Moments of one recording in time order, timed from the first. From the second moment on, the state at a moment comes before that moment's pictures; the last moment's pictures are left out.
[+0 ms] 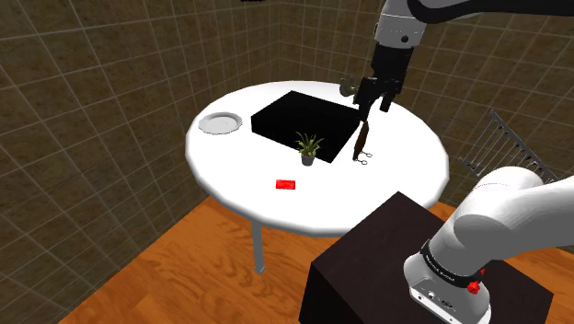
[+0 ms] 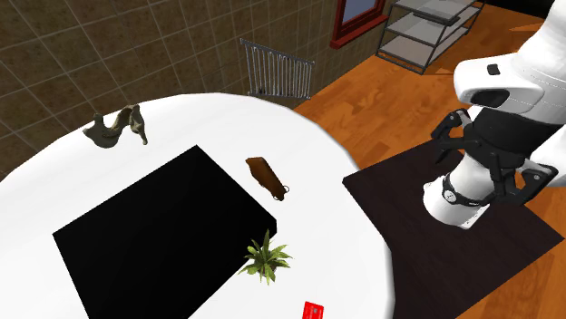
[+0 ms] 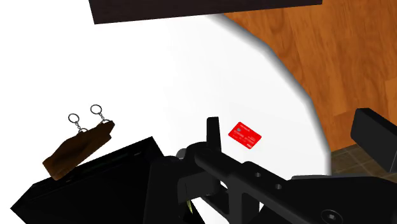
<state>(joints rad) 0.02 -0.76 0.05 -2.38 0.07 1.60 0.05</state>
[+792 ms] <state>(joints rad) -0.05 -0.62 -0.11 -2.49 -0.03 1.84 -0.14</state>
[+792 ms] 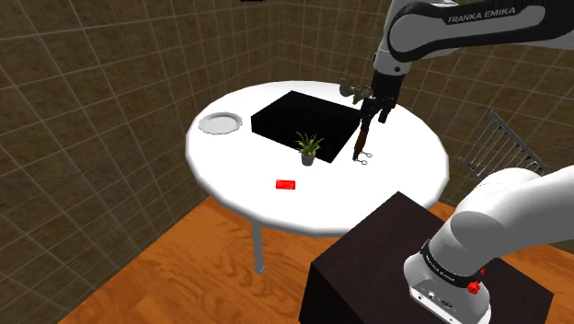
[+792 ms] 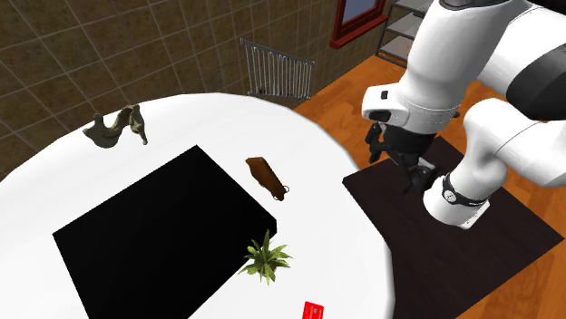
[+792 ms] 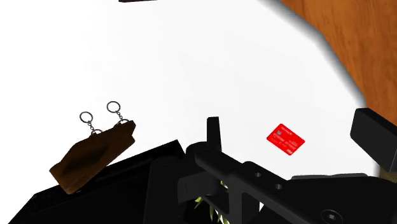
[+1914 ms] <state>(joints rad) -0.12 -0.08 -0.36 -2.37 -0.01 2.22 -0.52</state>
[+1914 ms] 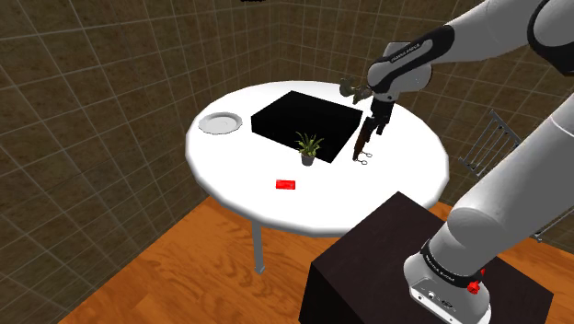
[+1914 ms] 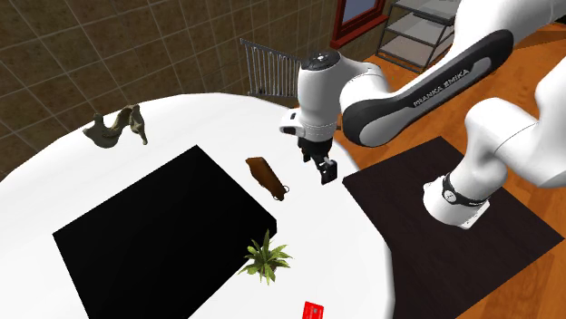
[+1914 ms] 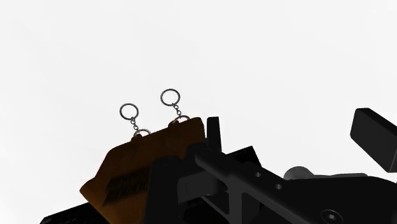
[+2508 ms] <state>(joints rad) -0.20 0.28 -0.39 -2.16 0.16 2.32 -0.76</state>
